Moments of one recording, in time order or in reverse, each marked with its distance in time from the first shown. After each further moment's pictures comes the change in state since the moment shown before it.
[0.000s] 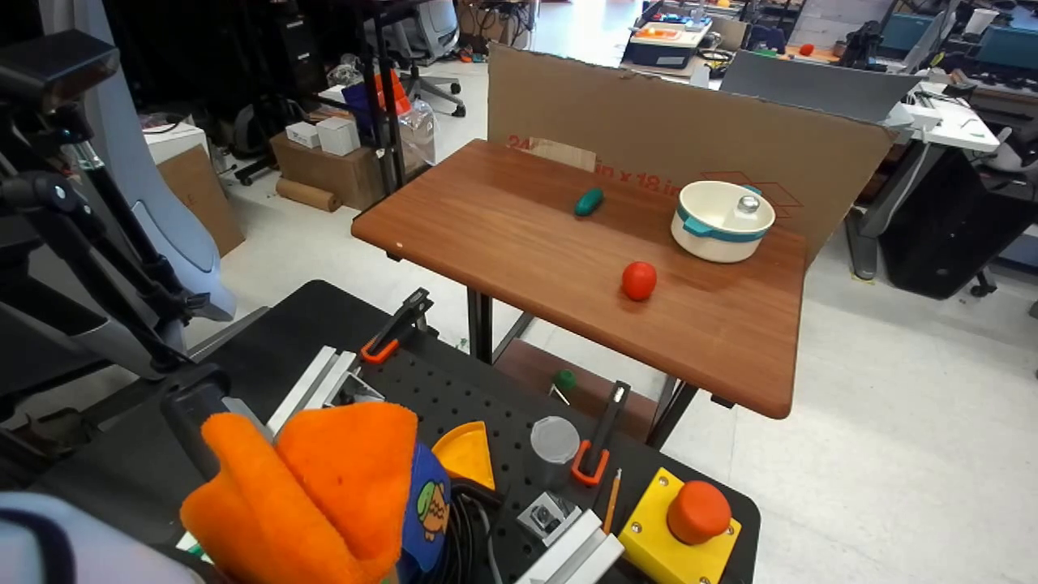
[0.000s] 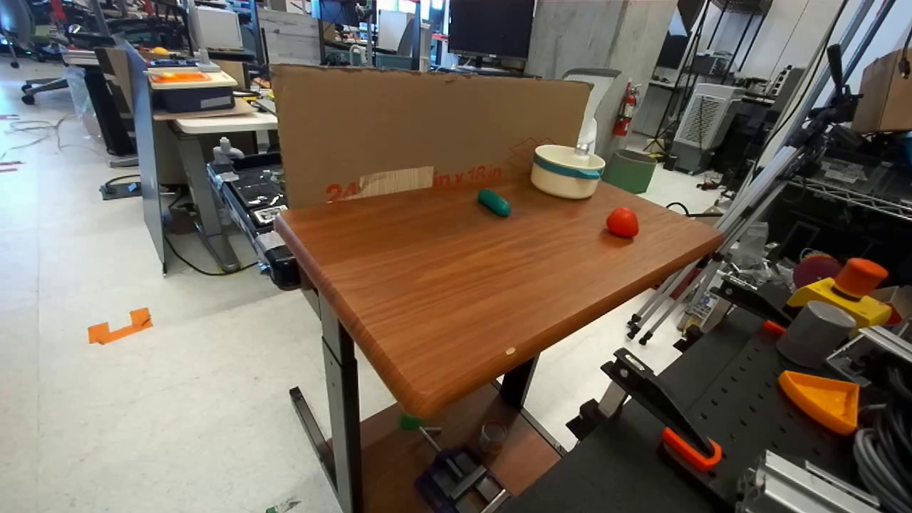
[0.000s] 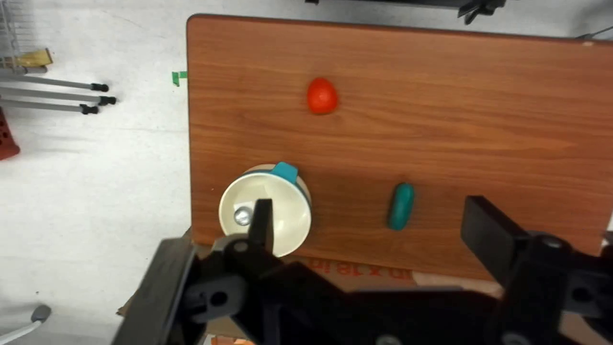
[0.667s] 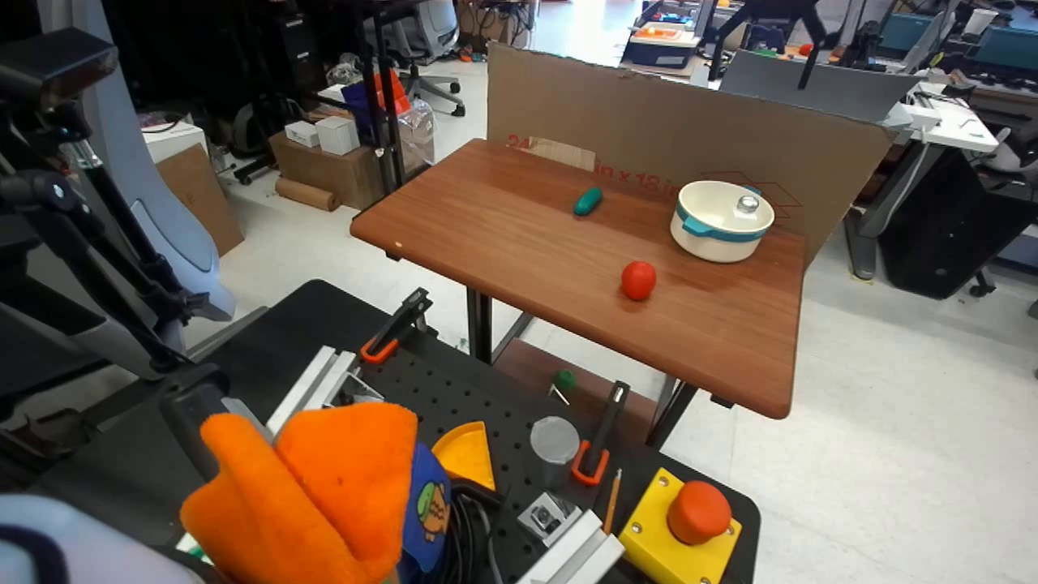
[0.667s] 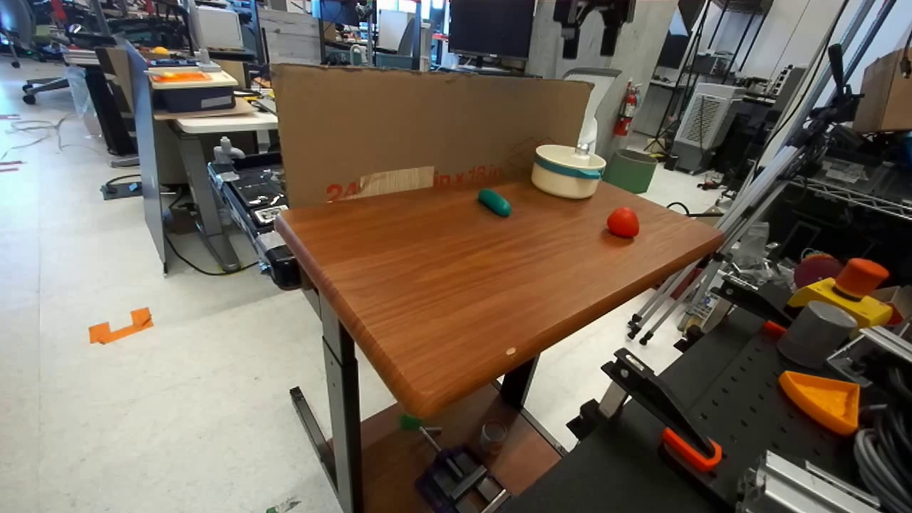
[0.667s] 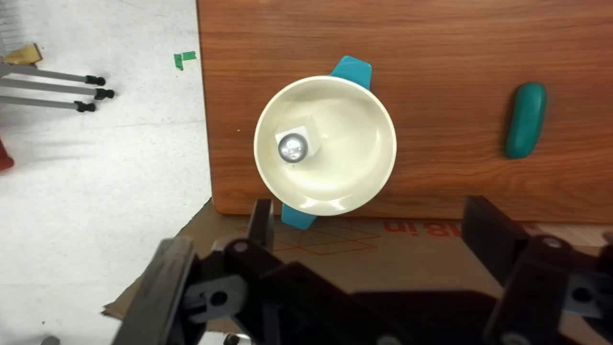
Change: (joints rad) arm -0.073 0.567 -0.031 0.470 0.031 0.069 -0.001
